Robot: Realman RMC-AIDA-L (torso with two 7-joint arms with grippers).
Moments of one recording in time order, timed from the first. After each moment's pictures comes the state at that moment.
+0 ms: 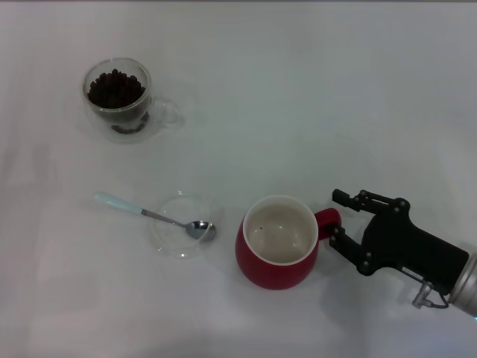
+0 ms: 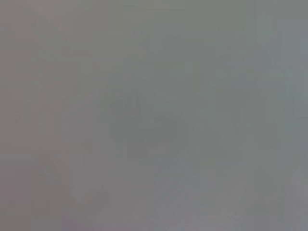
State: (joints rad) left arm -0.20 -2.08 2.84 0.02 -1.50 1.54 -0.22; right arm 0.14 2.01 -2.35 -0.22 0.00 -1.34 0.25
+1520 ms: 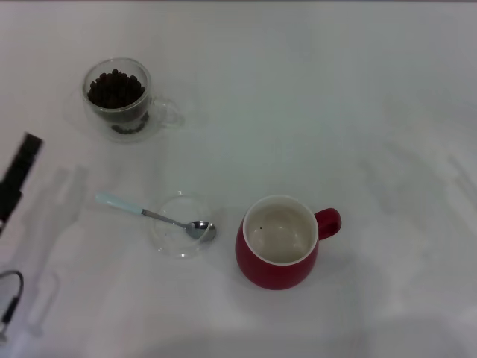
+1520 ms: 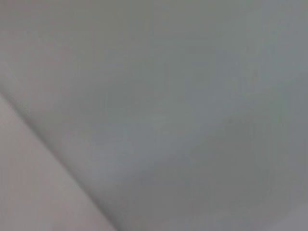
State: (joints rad) left arm -0.16 -2.08 2.84 0.13 -1.01 1.53 -1.16; right arm 0.17 1.96 -1.96 0.16 0.12 -1.84 0.26
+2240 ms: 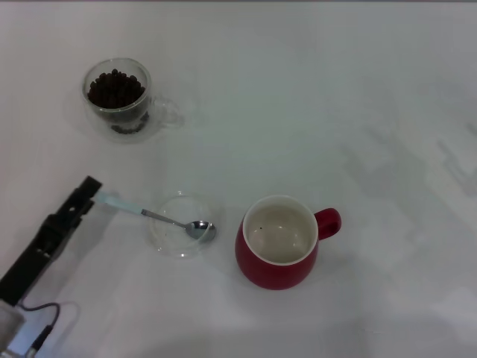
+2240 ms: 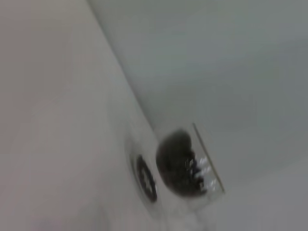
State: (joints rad) left arm -0.16 -2.08 2.84 0.13 -0.81 1.37 -1.39; right arm 0.22 1.96 -1.96 0.16 0.14 -1.84 0.26
